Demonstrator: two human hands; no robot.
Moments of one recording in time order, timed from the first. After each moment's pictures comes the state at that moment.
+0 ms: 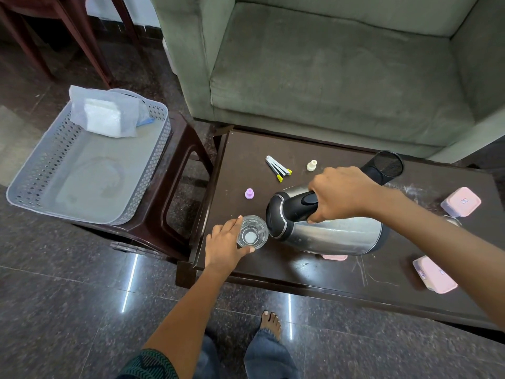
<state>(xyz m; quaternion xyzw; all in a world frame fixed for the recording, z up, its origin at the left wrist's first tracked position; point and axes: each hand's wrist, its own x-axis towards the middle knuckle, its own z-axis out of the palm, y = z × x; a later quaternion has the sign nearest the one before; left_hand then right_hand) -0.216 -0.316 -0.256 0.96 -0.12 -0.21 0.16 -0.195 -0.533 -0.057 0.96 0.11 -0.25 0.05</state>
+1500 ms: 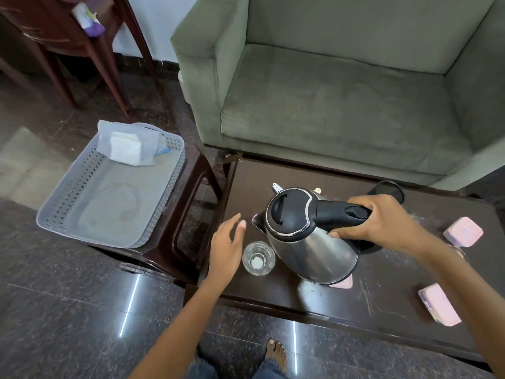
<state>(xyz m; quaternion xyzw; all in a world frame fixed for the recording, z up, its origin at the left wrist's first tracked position) -0.185 -0.319 -0.175 0.83 0.06 -0.11 0.54 -0.221 -0.569 -0.034 0.93 -0.07 -0.10 -0.36</state>
